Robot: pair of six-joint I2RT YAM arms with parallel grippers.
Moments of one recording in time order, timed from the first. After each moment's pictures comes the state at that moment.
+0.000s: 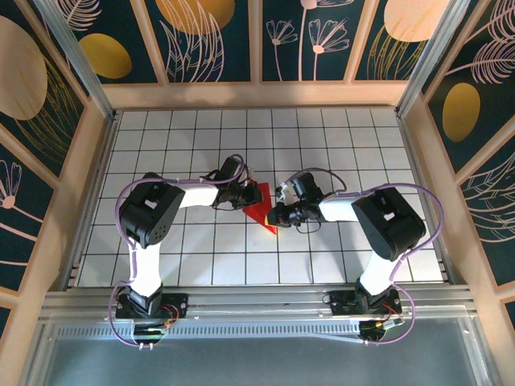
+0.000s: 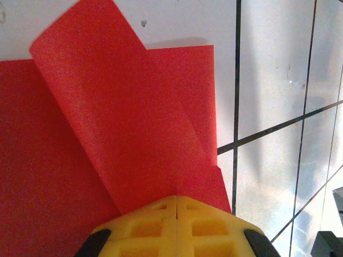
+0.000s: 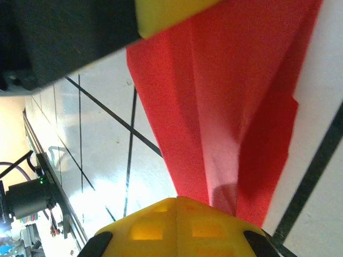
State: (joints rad) left arm -0.59 1.99 1.08 -0.02 0.43 -0.79; right arm 0.57 1.74 0.73 0.03 -0.71 0.57
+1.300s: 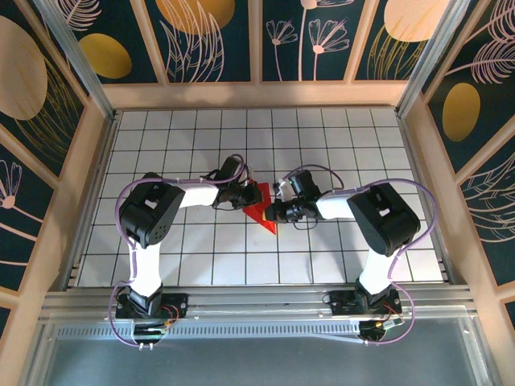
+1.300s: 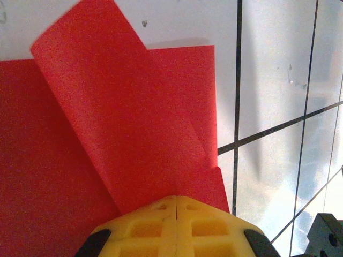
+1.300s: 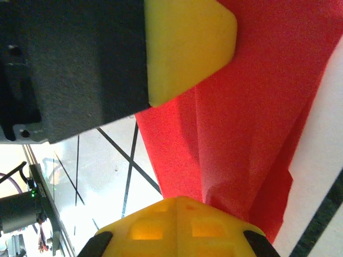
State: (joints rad) left arm -0.59 1.99 1.08 -0.03 0.43 -0.79; right arm 0.57 1.79 0.76 0.10 -0.68 0.55
